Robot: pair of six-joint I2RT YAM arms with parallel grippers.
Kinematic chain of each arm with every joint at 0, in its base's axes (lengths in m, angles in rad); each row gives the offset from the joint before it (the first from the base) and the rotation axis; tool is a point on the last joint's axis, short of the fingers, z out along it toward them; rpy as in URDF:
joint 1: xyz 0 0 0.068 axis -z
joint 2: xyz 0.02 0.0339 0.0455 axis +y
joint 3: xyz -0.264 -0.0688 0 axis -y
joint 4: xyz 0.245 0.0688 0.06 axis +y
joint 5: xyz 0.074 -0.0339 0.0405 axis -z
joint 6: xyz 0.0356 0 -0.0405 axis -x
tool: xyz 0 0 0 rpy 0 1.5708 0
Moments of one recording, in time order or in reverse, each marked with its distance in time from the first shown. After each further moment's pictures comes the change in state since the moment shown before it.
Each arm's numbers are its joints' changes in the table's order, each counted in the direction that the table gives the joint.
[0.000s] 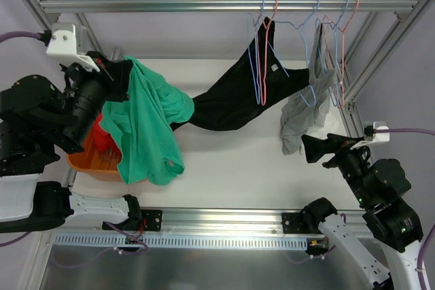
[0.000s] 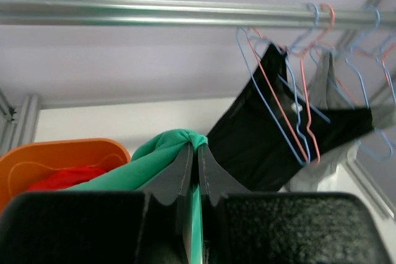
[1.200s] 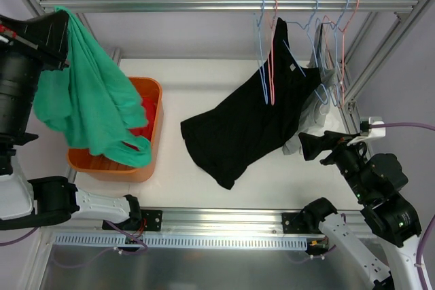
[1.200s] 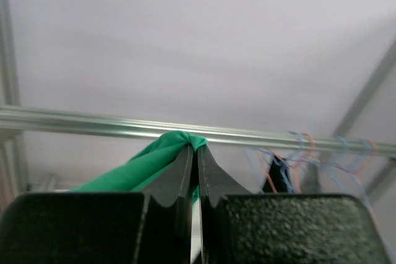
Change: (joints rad) left arm 0.031 0.053 0.304 -0.237 0.022 -0.294; right arm 0.000 0.041 0.007 -0.019 -0.019 0.010
